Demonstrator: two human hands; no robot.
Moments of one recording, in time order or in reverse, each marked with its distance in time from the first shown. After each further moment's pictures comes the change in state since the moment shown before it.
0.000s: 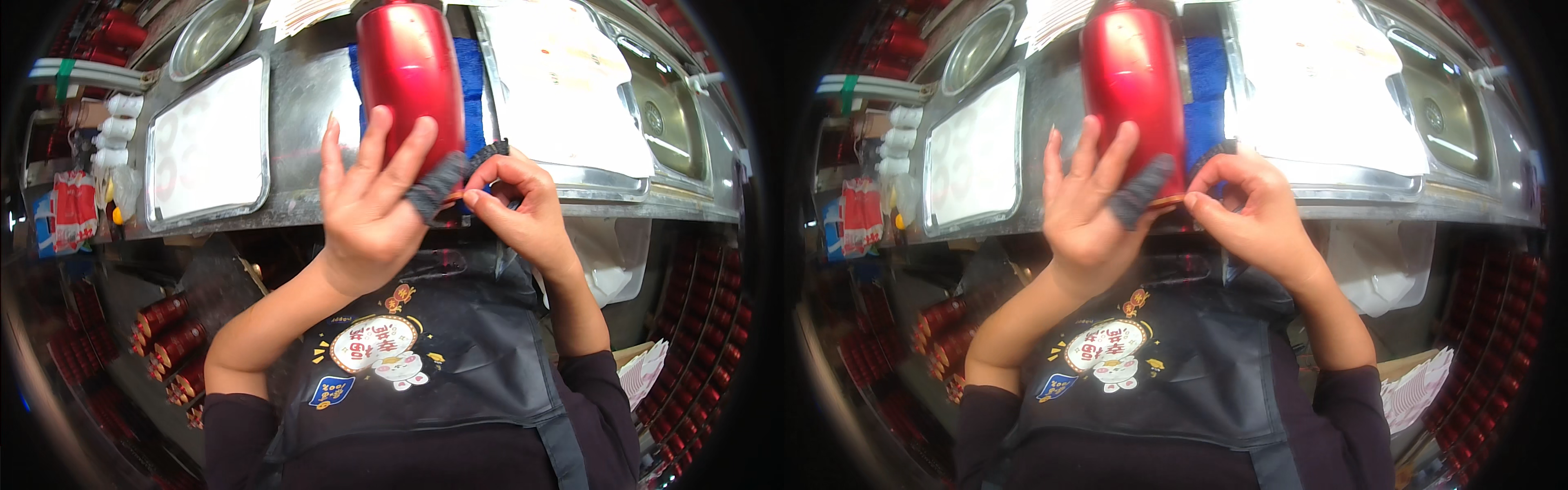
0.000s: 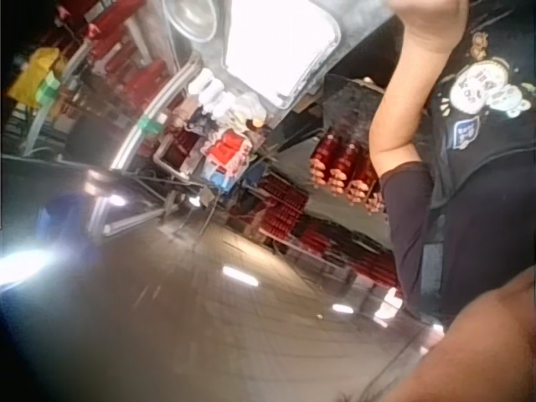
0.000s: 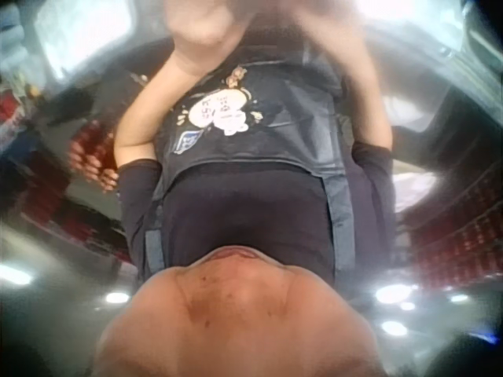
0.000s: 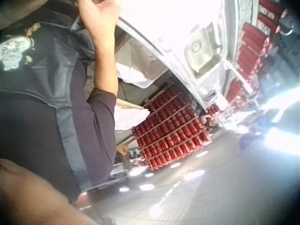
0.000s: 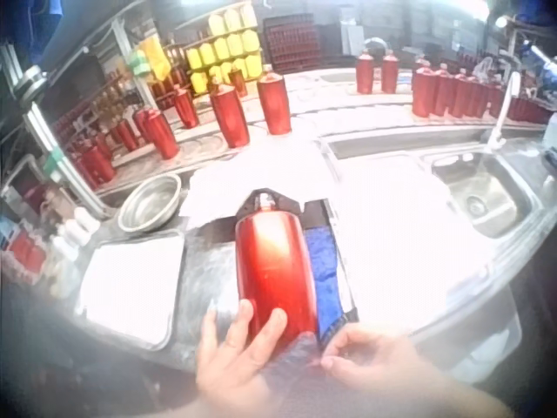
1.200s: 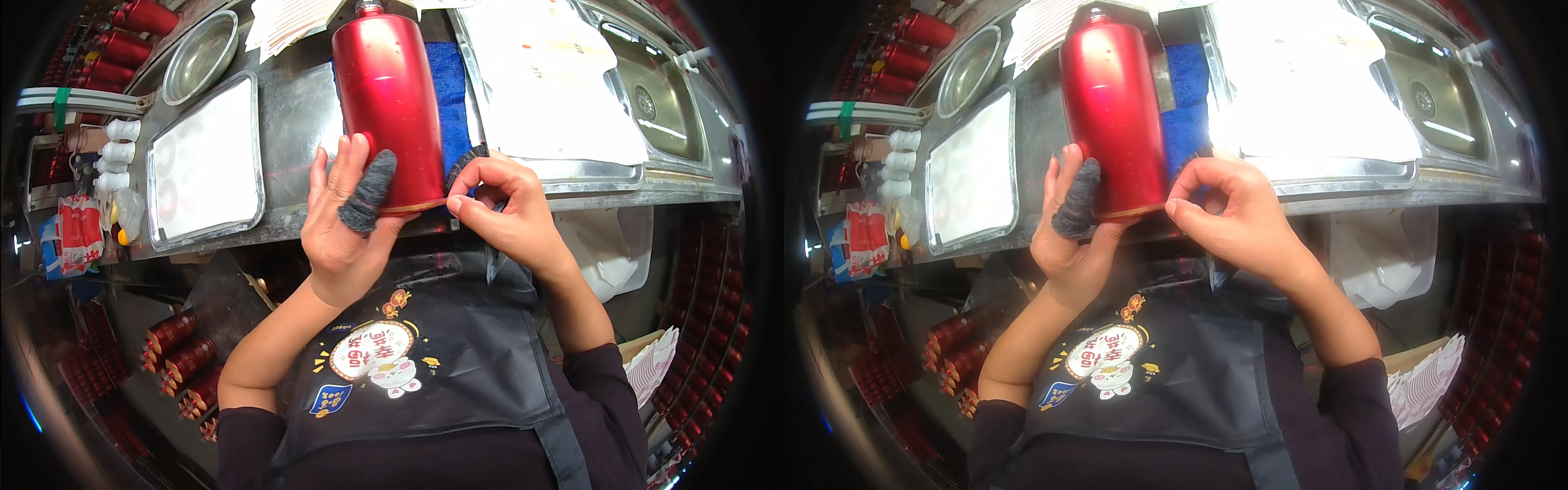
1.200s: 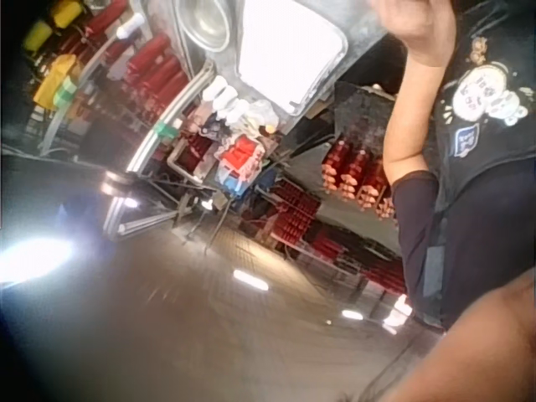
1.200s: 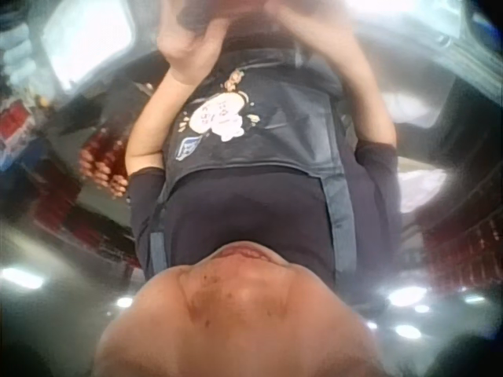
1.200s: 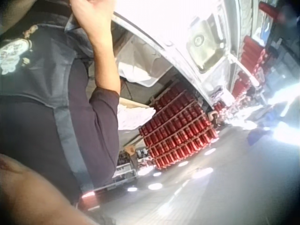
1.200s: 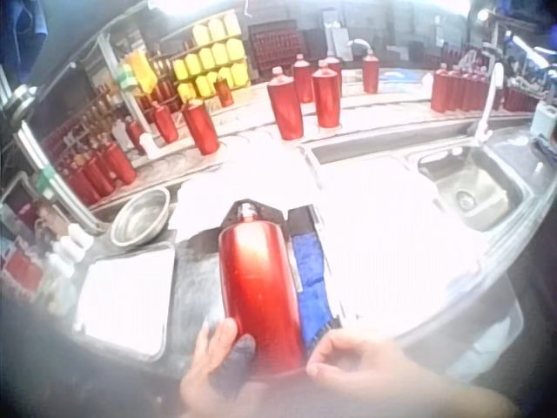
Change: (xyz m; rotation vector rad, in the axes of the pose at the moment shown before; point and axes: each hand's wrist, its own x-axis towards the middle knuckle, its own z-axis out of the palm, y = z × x) left_hand -0.016 -0.007 0.001 -0.272 0.056 -0.178; right_hand -0.001 -0.005 -0.003 0.108 -0.073 0.075
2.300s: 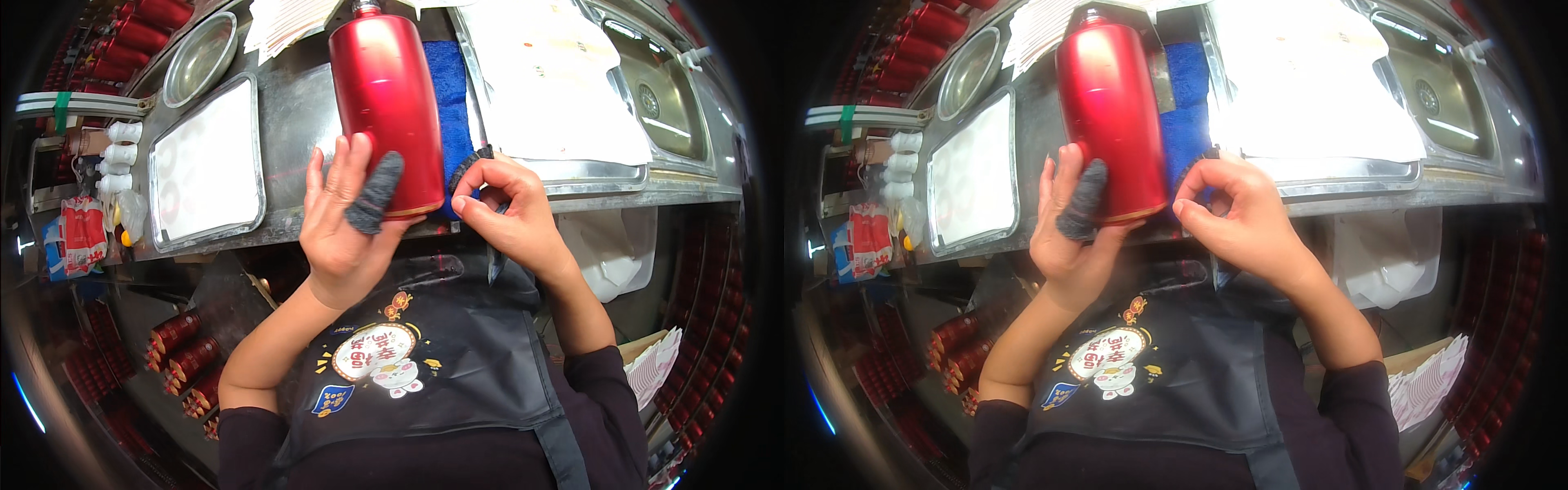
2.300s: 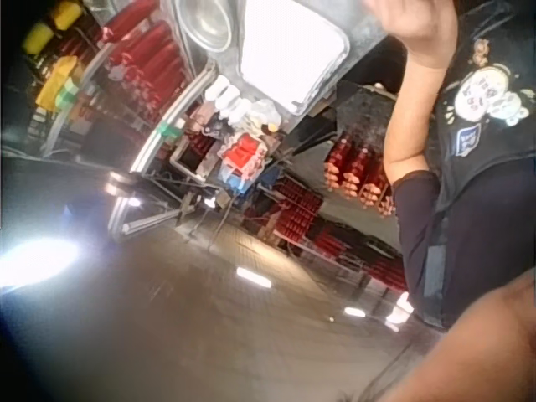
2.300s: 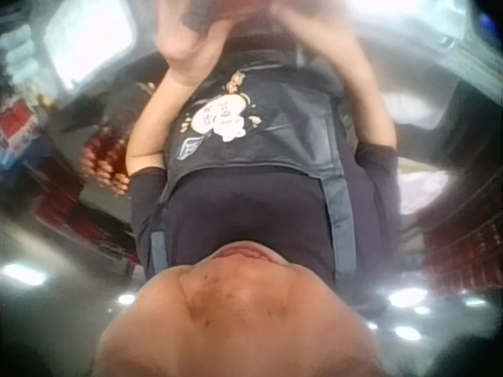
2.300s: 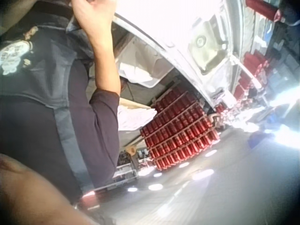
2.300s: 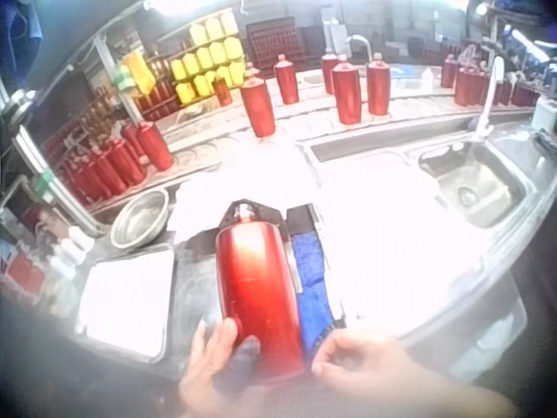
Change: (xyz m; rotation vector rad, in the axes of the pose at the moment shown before) left_hand 0.005 0.002 -0.003 0.123 -0.030 0.017; right_hand 0.001 0.008 0.000 -0.059 0.038 -0.012
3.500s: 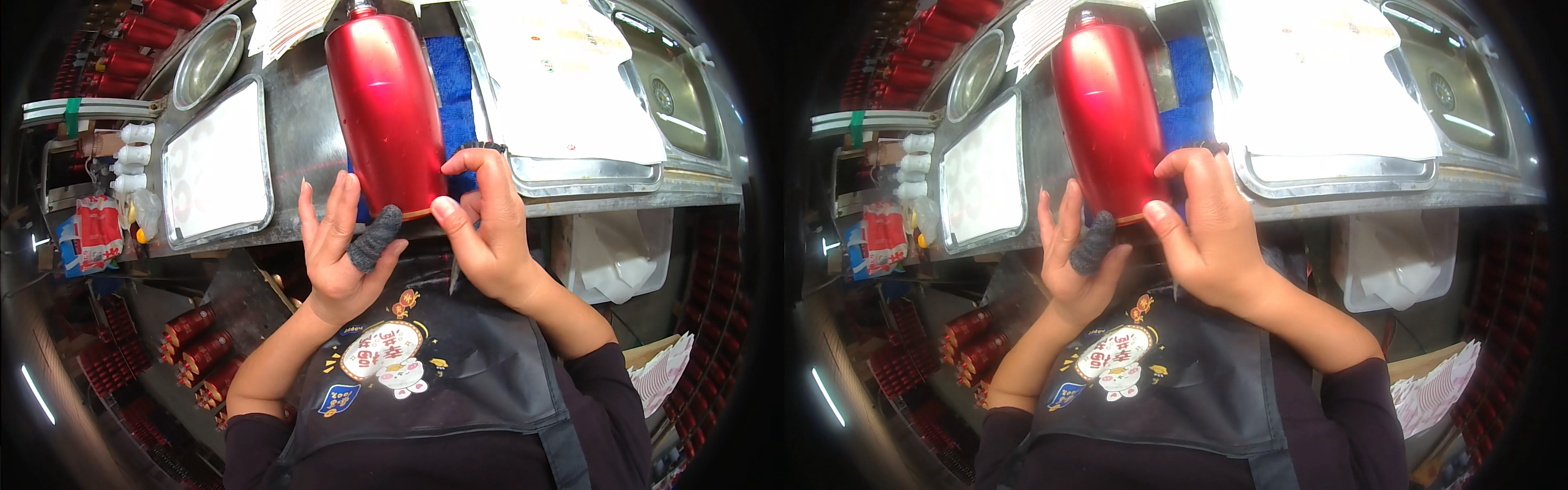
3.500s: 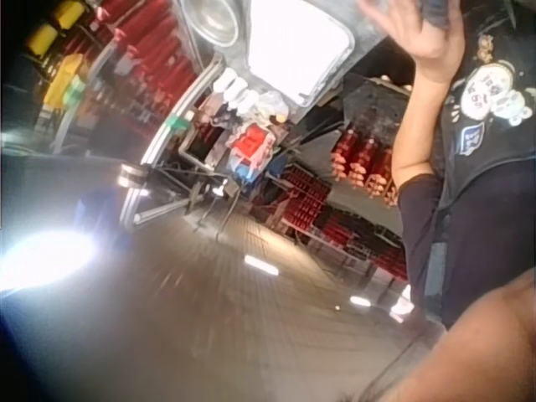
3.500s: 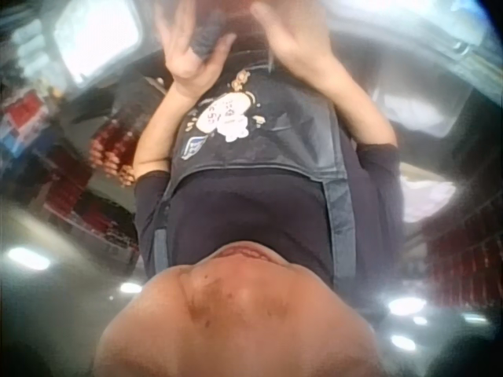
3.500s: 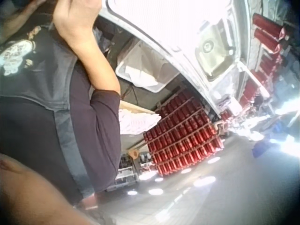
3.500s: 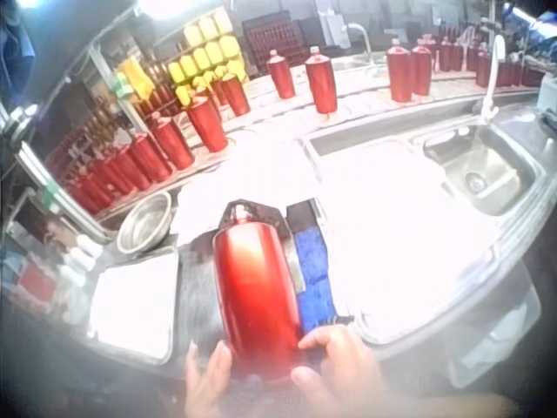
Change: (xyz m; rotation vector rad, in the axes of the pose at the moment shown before) left_hand -0.034 -0.002 -0.024 0.023 -0.178 0.013; right_hand -0.006 0.002 0.044 -0.036 0.253 -0.303
